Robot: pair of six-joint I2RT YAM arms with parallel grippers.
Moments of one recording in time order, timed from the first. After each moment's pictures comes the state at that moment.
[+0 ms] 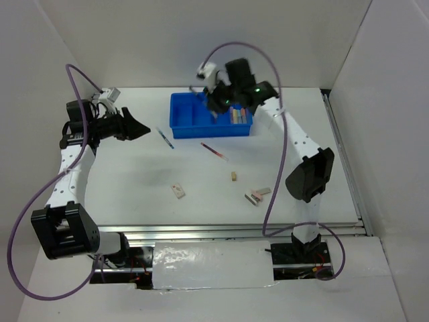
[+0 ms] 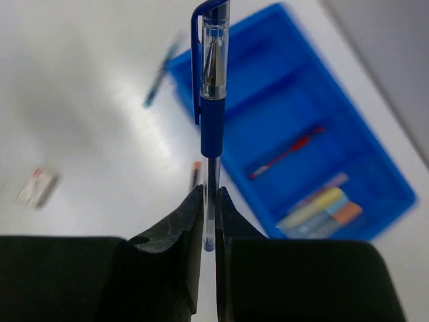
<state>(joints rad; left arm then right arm) 0.22 1.34 1.18 -0.39 0.94 -0.11 0.58 1.97 2.08 -0.80 -0.38 -0.47</state>
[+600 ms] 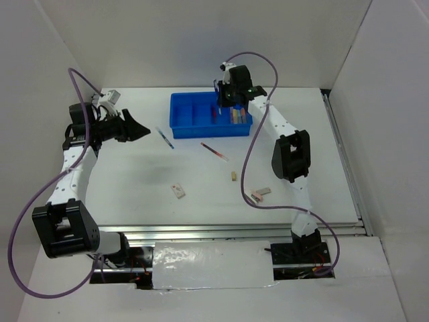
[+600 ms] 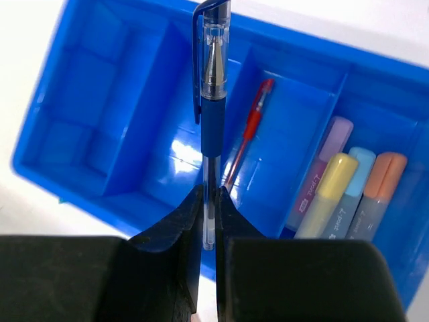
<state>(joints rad) 0.22 1.35 1.12 -0.31 0.89 -0.16 0.38 2.32 2.23 -0.50 -0.17 0.13</state>
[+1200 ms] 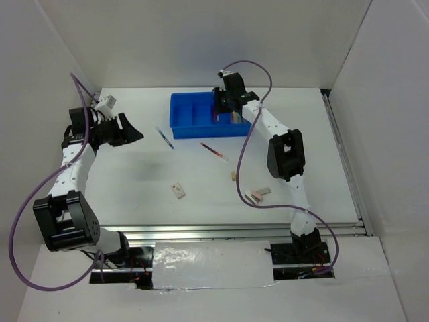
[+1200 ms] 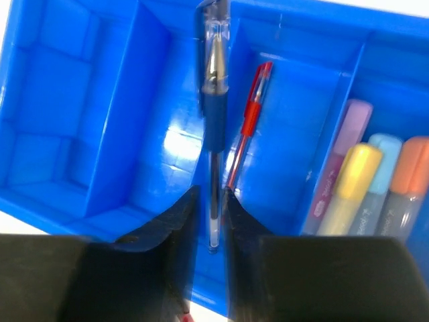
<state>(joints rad) 0.25 1.41 1.12 -0.41 0.72 -0.14 0.41 2.40 2.22 -0.47 -0.09 0.23</state>
